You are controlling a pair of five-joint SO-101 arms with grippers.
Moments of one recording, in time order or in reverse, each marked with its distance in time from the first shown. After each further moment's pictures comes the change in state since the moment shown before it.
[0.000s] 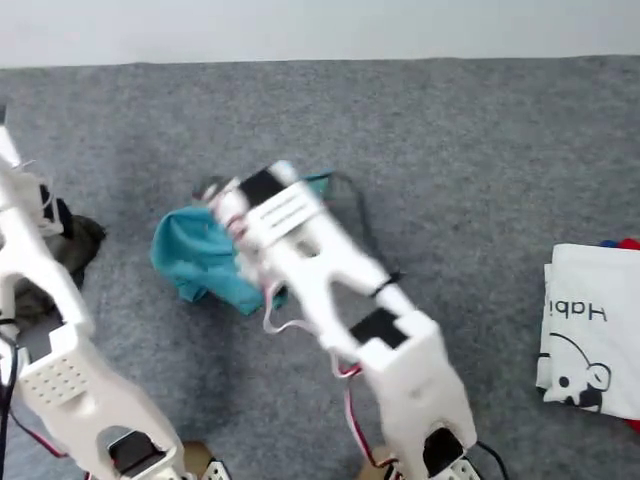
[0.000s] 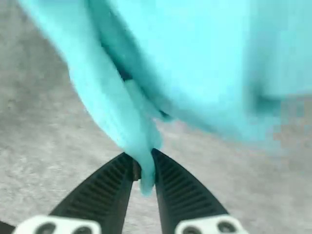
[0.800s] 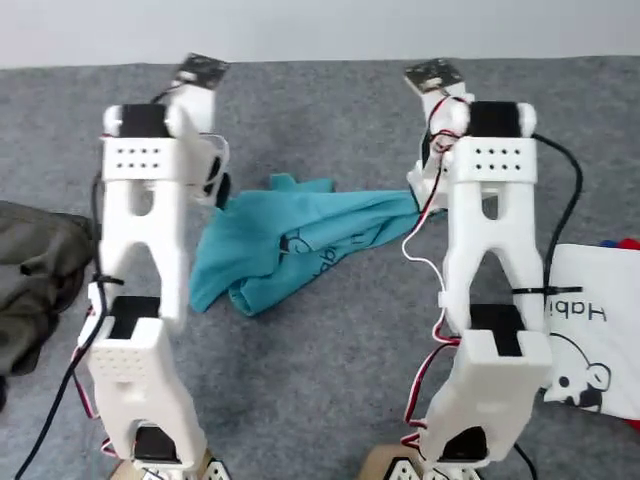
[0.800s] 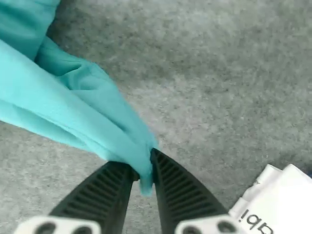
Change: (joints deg) left arm 34.0 0.0 0.6 0.2 -1.7; right arm 36.7 -11.8 -0.1 -0.4 2.8
